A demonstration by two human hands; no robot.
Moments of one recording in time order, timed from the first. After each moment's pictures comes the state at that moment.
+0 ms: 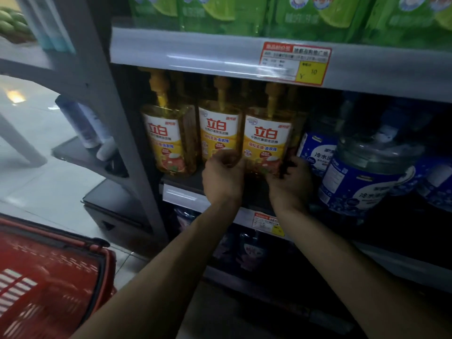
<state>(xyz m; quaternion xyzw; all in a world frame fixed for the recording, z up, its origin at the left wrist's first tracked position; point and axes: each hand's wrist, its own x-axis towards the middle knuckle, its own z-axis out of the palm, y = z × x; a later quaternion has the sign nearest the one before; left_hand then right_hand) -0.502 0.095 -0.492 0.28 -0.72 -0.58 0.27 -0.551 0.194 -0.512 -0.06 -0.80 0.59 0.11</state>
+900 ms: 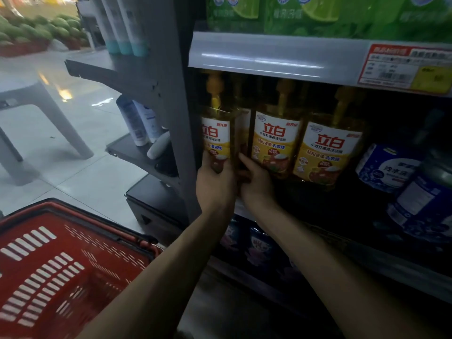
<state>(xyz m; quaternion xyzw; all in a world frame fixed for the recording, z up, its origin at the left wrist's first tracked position) -0.452 -0.005 -0.499 0.29 -0.67 -0.59 0.34 -0.505 0.057 -0.509 0.14 -0.70 0.69 -0.16</state>
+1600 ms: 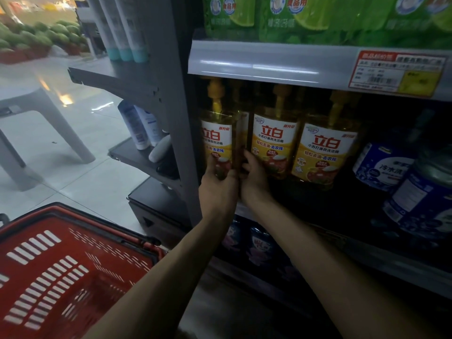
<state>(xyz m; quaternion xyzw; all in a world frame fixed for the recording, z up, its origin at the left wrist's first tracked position) -0.441 -0.003 -0.500 0.27 -0.69 -0.60 0.30 -0.500 0.043 -0.490 0.04 -0.58 0.78 -0.23</state>
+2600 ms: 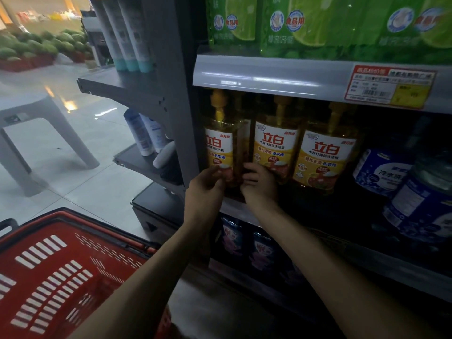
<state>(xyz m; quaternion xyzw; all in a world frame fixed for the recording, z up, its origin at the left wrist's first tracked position) -0.421 -0.039 -0.502 0.24 -0.75 -0.56 0.26 -0.507 0.056 -0.501 0.10 -0.74 0.65 -0.12</state>
